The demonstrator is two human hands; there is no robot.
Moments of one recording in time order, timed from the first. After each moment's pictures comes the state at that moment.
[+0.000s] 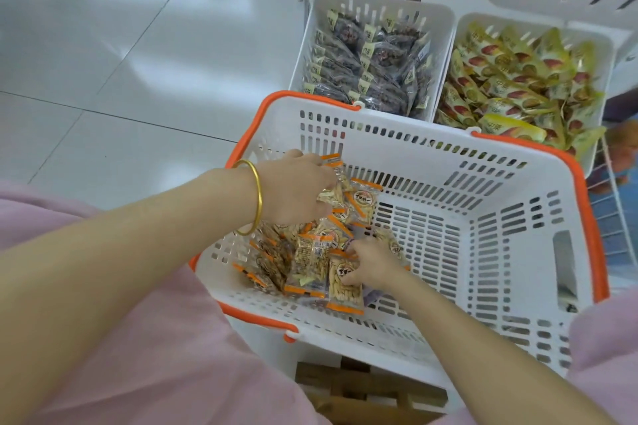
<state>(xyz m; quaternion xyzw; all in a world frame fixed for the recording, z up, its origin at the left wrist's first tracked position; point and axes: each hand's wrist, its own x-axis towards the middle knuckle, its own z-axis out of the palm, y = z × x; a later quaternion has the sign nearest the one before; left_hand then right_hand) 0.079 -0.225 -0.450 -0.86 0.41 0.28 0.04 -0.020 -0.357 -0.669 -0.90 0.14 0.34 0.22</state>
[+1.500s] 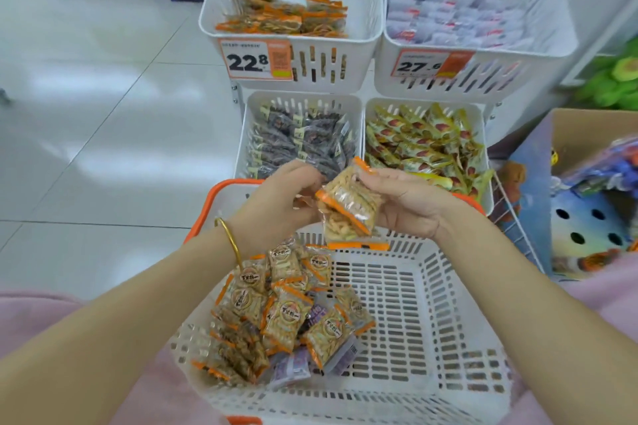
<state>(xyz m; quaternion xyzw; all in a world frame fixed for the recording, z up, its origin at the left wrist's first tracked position) 0.107 -0.279 -0.445 -0.78 0.48 0.13 -0.37 0.012 -0.463 -0.453 -0.48 0.22 0.08 0.85</state>
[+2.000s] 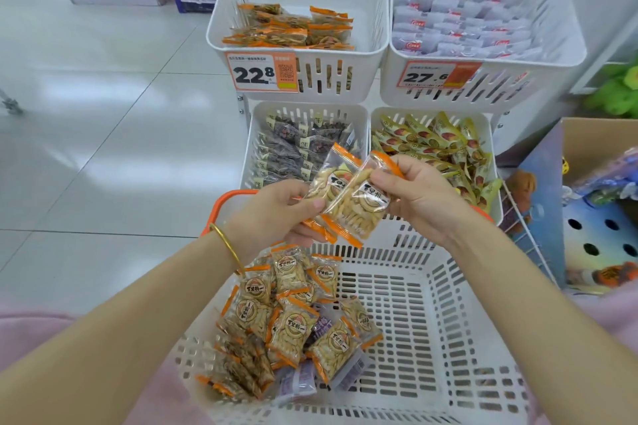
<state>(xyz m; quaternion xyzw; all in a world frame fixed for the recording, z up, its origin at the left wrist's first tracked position) 0.111 -0.280 -0.435 -0.74 0.21 0.38 -0.52 0.014 -0.466 -0.445 -0.63 0.19 -0.07 0.75</state>
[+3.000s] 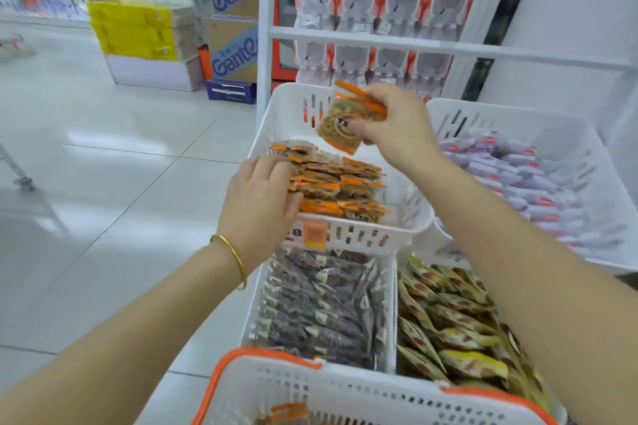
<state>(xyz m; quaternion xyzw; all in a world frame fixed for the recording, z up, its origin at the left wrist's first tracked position) 0.303 -0.340 -0.355 -0.89 0.36 -0.20 -0.22 0.260 -0.530 -0.279 -0.87 0.08 -0.30 0.37</state>
